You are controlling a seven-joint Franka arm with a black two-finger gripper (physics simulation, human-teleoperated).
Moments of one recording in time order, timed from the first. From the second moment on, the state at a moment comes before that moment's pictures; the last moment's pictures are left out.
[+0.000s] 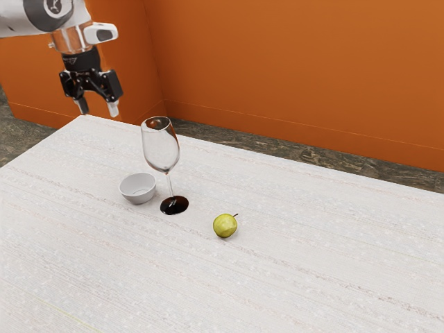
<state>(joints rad) -0.01 0.10 0.22 -1.49 -0.09 1.53 0.14</state>
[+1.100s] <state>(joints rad) -0.41 0.59 0.21 -1.58 -0.04 2.10 -0.29</state>
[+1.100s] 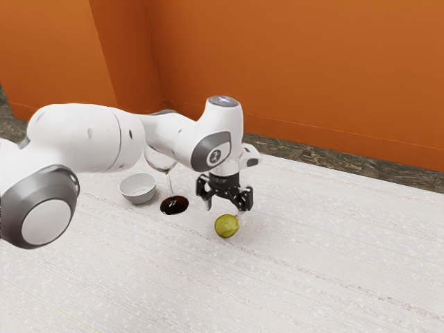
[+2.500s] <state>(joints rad) -0.43 0.48 0.22 -1.76 -0.11 2.20 -0.48</state>
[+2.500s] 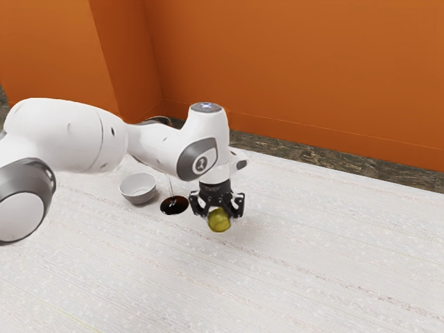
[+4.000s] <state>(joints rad) 0.07 0.31 0.21 -2.03 -0.19 2.62 -0.52</state>
